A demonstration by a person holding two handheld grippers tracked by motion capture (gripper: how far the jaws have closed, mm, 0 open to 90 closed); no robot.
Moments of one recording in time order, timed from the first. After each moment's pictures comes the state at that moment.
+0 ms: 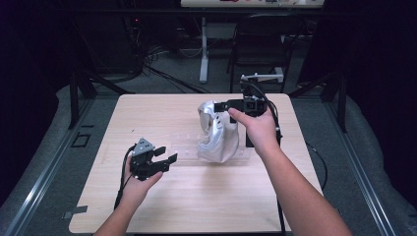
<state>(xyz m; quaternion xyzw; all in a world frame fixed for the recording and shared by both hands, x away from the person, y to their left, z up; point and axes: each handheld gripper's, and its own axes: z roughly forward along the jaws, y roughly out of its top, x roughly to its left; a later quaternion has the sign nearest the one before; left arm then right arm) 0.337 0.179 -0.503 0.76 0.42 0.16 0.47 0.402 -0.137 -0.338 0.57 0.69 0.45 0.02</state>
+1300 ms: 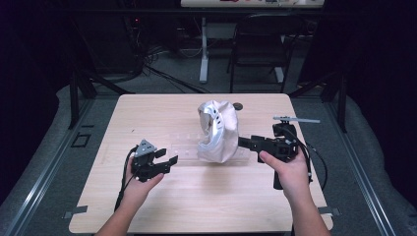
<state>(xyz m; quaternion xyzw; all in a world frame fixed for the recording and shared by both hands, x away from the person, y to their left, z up) 0.336 0.176 -0.508 0.77 0.42 0.16 0.45 0.314 -0.201 -0.384 0.54 0.68 0.49 0.03</state>
